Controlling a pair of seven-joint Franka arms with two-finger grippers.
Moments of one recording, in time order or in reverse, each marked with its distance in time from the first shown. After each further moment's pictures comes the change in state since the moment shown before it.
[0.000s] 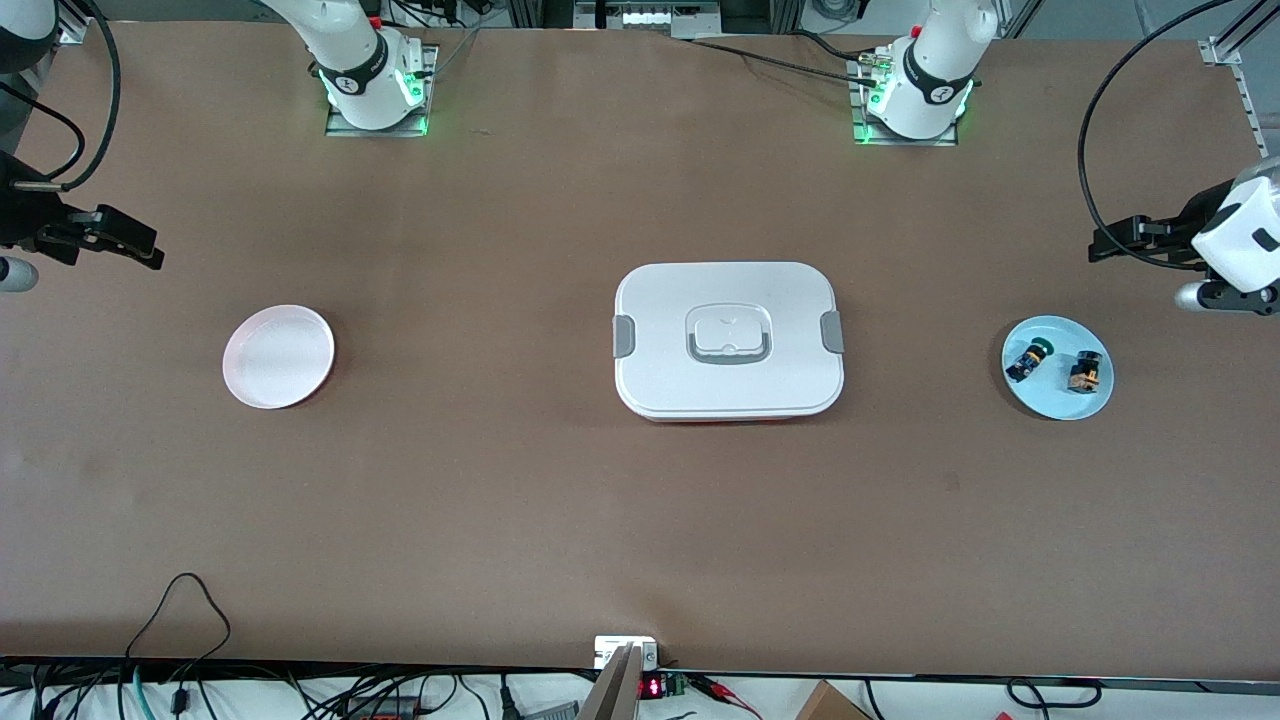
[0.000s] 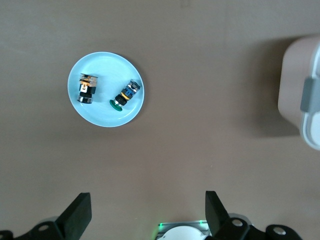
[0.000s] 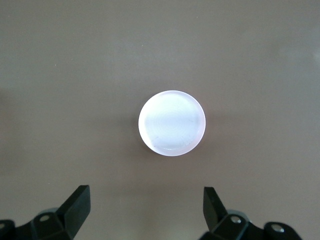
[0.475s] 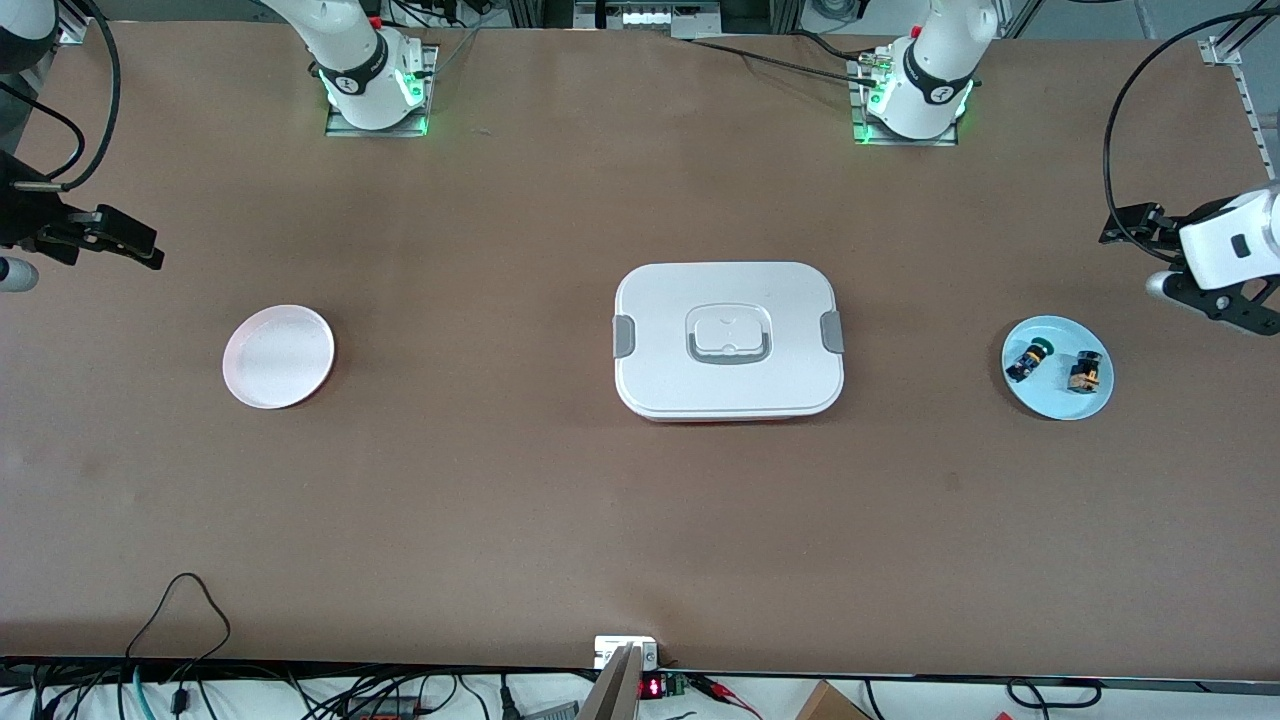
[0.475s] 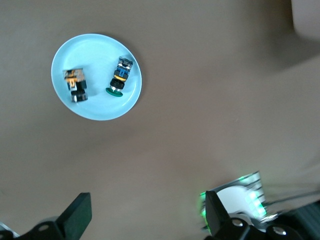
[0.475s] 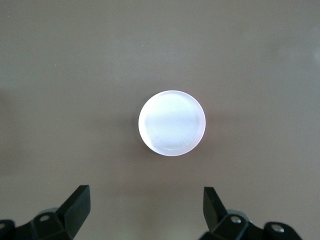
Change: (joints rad) left arm 0.057 0.057 0.005 -0.052 0.072 -0.002 0.445; right arm 0.000 0.000 0.000 0.000 0.000 0.000 0.000
